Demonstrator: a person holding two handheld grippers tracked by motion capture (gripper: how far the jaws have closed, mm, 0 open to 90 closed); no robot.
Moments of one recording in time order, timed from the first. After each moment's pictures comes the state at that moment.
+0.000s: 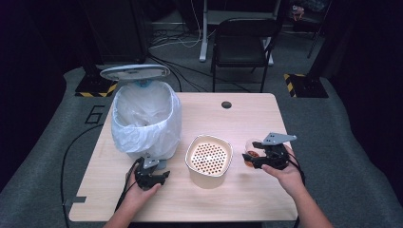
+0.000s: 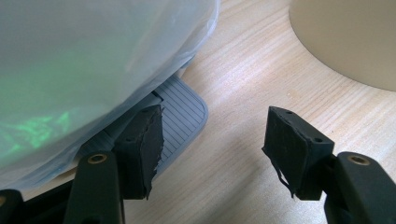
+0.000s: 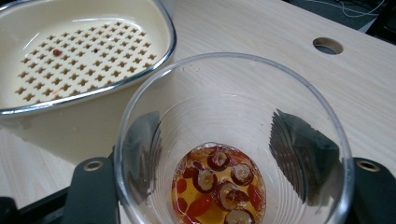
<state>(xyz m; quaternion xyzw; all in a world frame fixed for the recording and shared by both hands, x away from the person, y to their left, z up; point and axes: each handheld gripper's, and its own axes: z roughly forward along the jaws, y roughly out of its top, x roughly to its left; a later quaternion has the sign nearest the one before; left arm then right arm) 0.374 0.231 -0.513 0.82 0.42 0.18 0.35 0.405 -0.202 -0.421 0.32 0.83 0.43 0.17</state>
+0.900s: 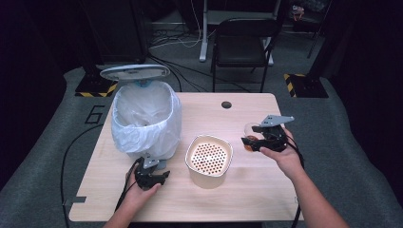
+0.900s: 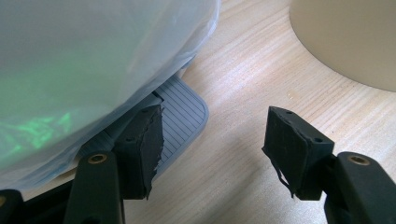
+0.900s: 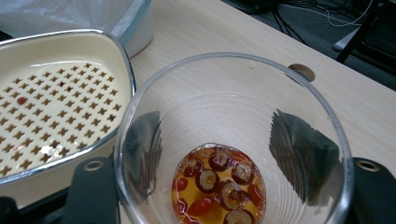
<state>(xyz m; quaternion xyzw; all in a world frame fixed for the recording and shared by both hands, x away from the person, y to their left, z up) 0.374 0.231 -0.514 0.82 0.42 0.18 0.35 0.442 -0.194 -0.387 0.32 0.83 0.41 0.19</state>
